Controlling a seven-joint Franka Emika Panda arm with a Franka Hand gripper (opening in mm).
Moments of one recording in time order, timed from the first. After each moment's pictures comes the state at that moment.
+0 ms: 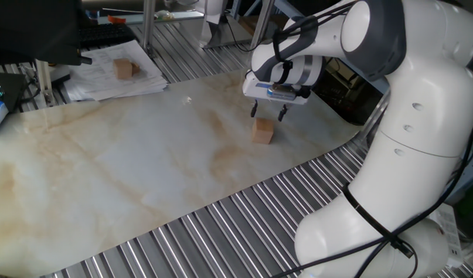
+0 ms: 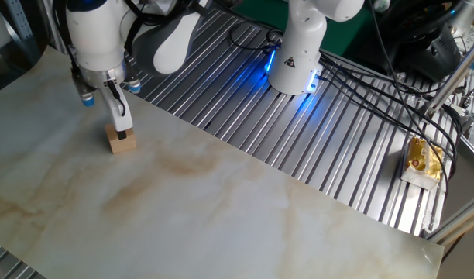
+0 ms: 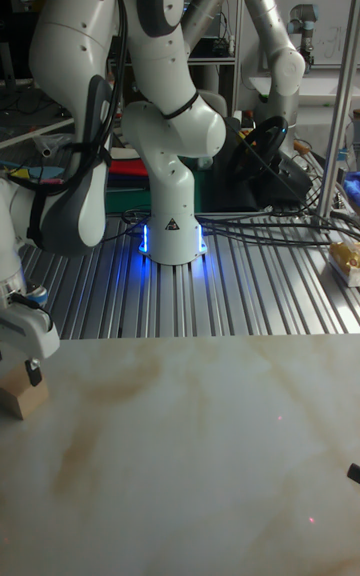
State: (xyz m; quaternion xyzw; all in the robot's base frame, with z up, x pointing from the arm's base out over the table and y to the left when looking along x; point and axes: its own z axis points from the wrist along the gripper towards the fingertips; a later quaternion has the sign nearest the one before) arm 0.515 -0.260 0.136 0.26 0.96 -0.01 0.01
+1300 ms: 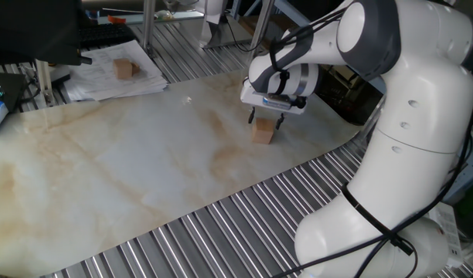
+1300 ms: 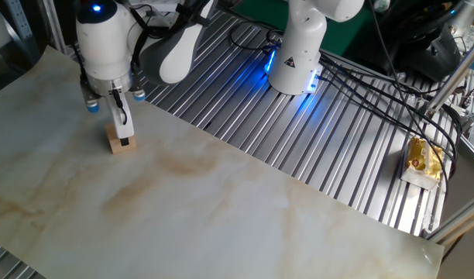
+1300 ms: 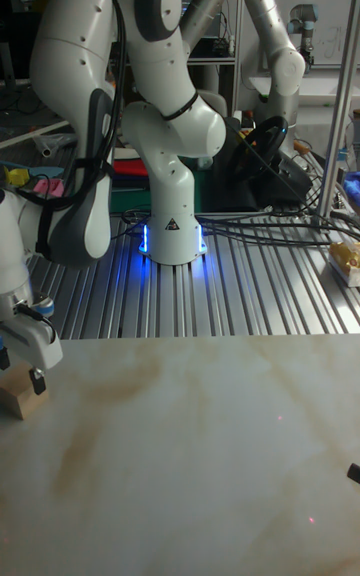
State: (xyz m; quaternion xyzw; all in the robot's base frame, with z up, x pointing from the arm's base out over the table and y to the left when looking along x) arm 0.508 -0.256 0.111 0.30 0.95 -0.01 0.01
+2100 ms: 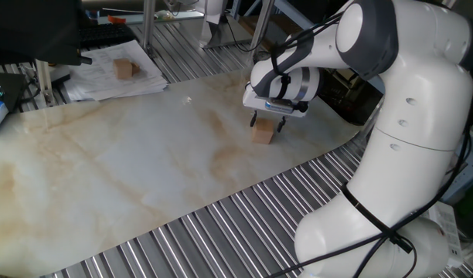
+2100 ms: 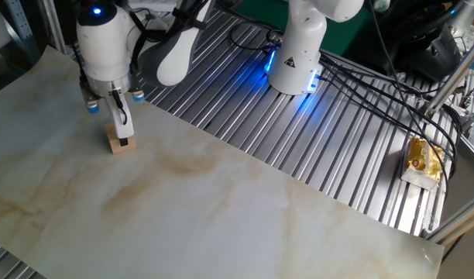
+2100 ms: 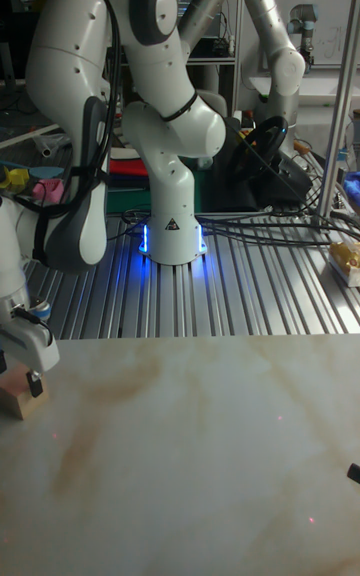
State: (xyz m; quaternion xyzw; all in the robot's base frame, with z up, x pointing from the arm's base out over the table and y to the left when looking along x) arm 0.503 -0.265 0.098 0.29 0.96 -0.01 0.02
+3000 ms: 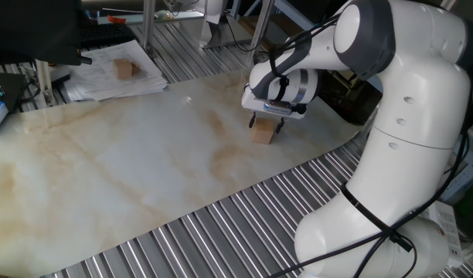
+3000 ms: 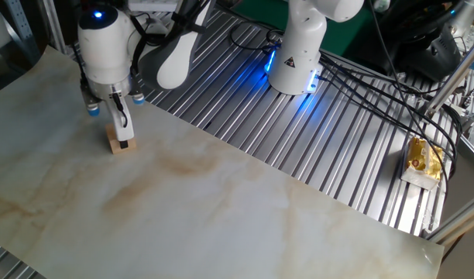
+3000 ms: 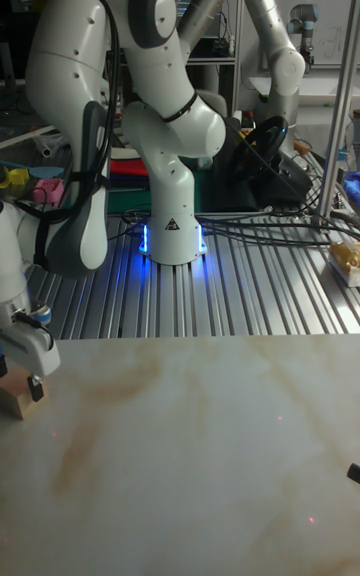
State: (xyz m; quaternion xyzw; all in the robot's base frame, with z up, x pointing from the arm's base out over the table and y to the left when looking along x) arm 0.506 -0.264 0.092 0.29 0.96 0.00 0.02
